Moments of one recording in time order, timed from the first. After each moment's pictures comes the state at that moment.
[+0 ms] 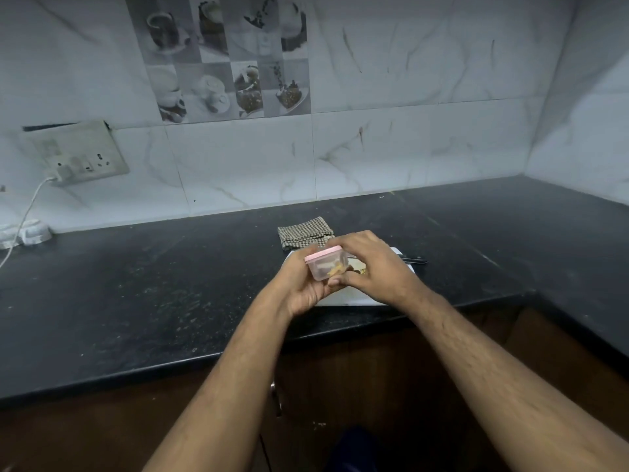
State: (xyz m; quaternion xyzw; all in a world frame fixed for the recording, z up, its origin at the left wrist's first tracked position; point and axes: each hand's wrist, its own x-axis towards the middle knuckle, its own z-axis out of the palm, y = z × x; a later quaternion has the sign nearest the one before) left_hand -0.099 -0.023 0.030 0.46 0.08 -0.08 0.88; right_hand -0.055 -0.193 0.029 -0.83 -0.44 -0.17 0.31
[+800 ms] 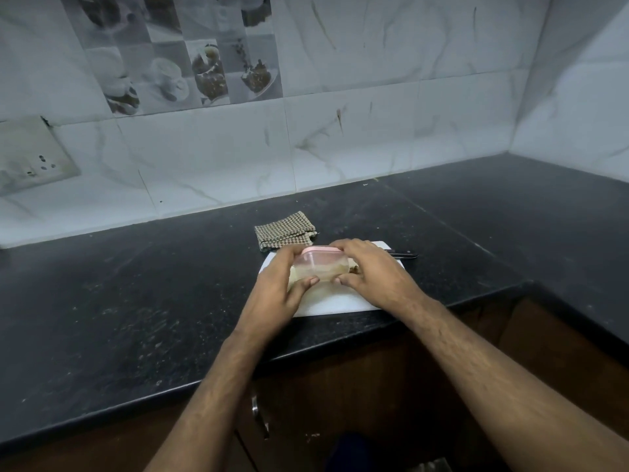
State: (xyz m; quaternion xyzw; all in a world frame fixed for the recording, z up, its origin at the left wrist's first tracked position) left_hand -0.094 0.004 -0.011 0.89 -0.14 0.27 0.35; right_hand -0.022 -0.204 0.002 -0.89 -0.33 -0.15 0.27
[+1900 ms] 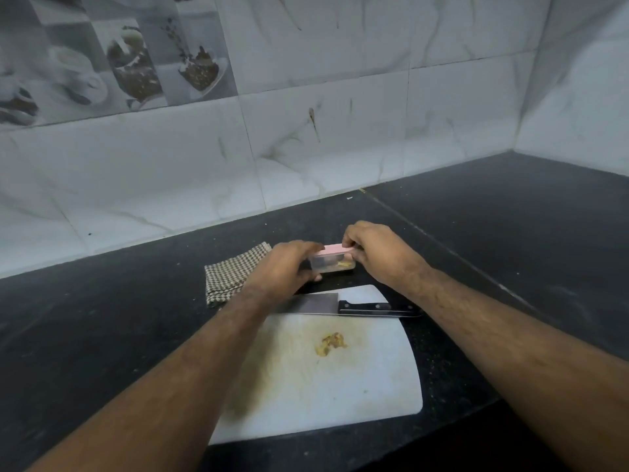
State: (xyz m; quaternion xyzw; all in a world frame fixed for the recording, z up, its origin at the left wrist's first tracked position) left_hand 0.131 -0.016 0.004 0.97 -0.14 0.12 0.14; right_hand 0.164 -0.226 0.017 -0.93 -0.28 -0.12 0.22
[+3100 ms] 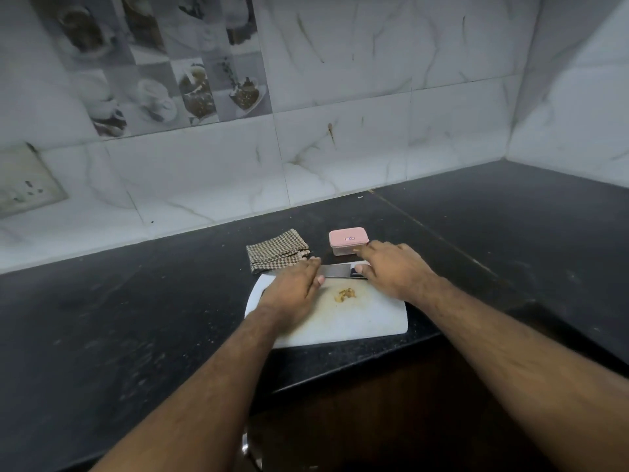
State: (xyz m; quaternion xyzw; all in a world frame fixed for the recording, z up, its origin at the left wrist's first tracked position) left_hand 0.004 -0.004 -0.019 0.99 -0.10 0.07 0.11; right_hand 0.054 -0.236 0.017 -0.96 -0.26 -0.09 0.00
